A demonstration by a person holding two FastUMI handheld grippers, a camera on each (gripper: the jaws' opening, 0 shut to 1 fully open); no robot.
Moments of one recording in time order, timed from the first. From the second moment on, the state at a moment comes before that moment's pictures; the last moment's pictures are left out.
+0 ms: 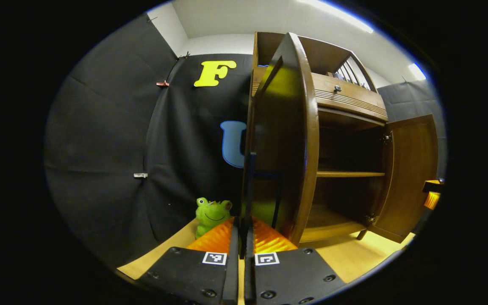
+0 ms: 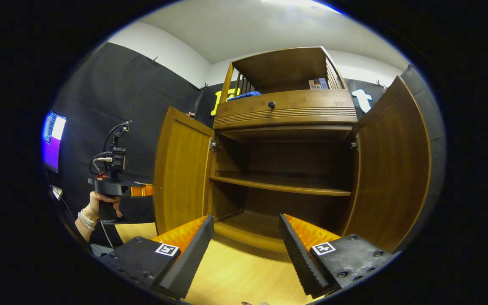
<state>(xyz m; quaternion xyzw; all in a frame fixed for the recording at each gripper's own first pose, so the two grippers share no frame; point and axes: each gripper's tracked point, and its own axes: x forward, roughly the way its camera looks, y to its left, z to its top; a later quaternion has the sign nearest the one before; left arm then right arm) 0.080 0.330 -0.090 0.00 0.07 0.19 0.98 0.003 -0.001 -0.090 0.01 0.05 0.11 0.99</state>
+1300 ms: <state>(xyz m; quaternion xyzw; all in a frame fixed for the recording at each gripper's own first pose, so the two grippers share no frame) 0.028 0.164 -0.001 0.01 0.00 0.03 1.00 -0.028 -0.005 -0.040 0.00 0.04 0.03 1.00</state>
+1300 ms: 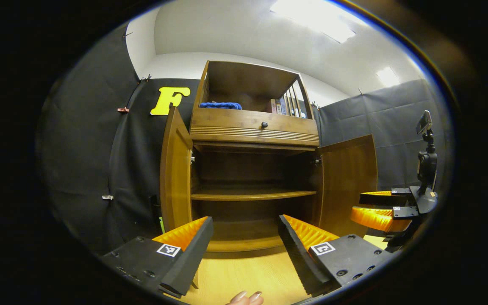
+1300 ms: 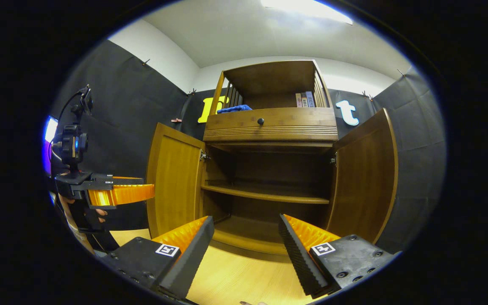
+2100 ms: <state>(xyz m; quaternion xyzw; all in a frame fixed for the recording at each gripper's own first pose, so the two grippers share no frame) 0.050 0.140 -0.012 0.01 0.03 0.00 1.00 -0.034 -0.020 -0.025 0.00 0.04 -0.01 1.00</state>
